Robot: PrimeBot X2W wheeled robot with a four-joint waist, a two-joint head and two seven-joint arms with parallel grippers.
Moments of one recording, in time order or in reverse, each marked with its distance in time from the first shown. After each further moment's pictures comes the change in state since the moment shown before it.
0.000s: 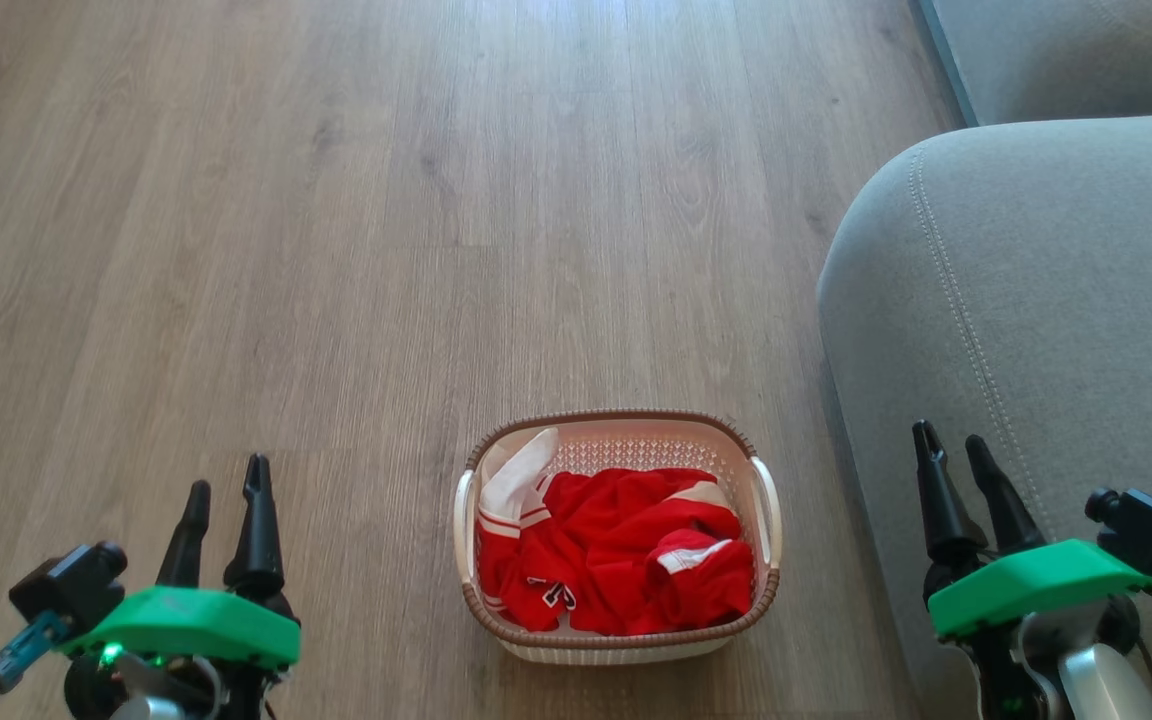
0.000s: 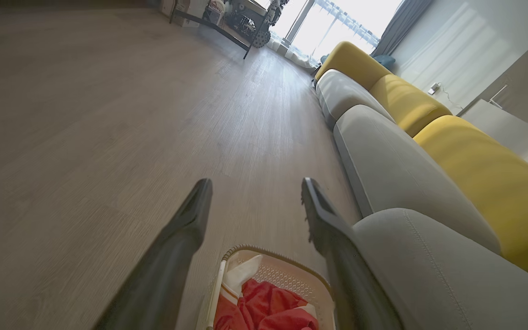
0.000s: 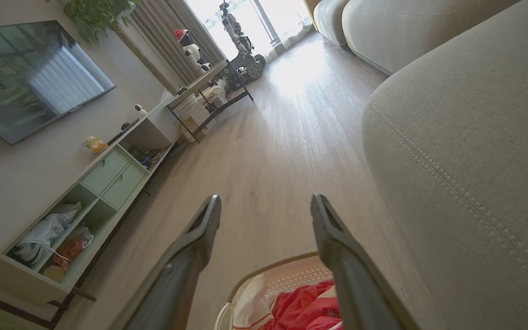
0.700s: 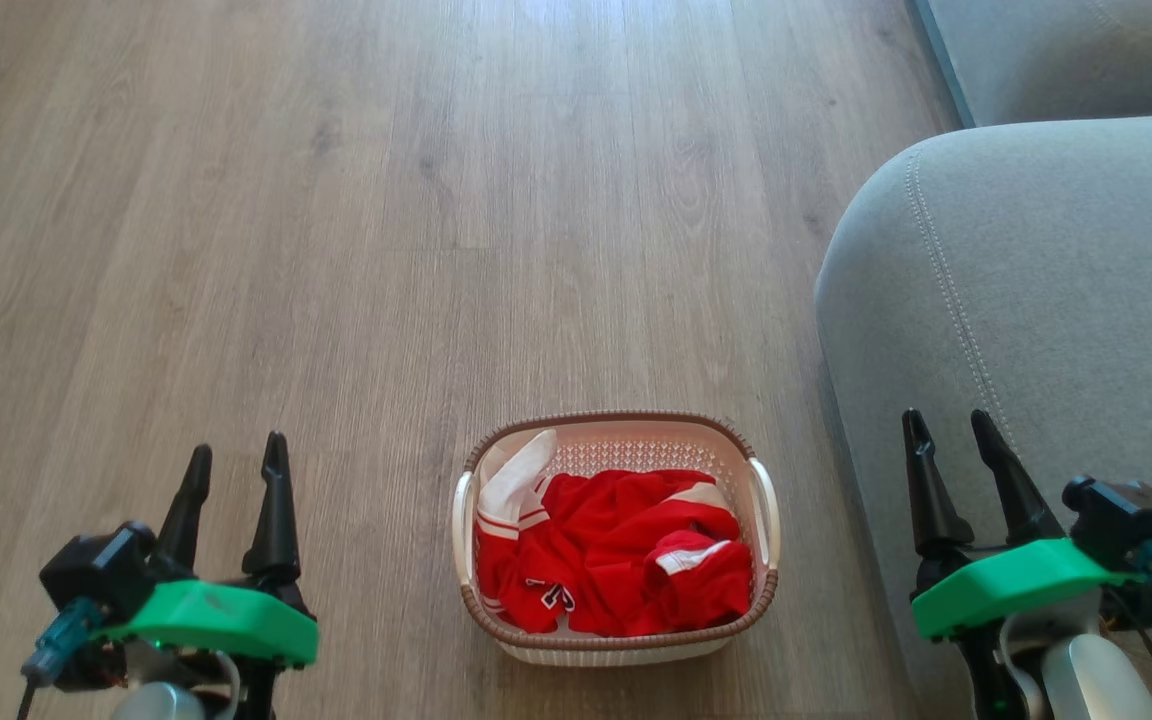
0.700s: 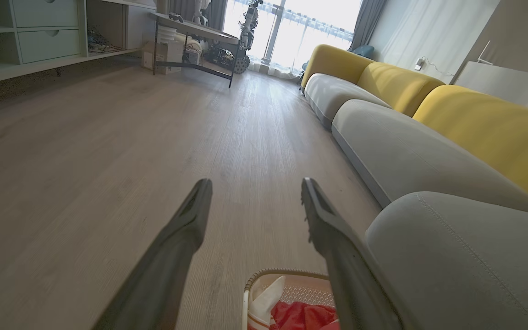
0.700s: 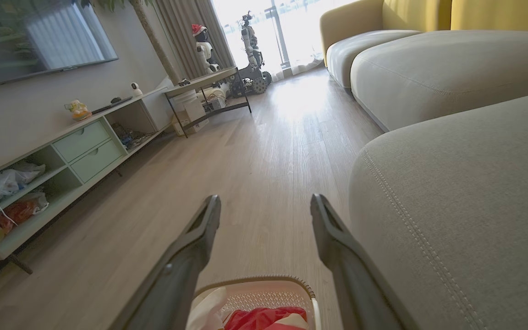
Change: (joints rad) left arm 0.001 0.018 -0.035 -0.058 0.218 0.009 -0.058; right arm 0.000 0.016 -0.015 -0.035 -0.282 0.000 -0.054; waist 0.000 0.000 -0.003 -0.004
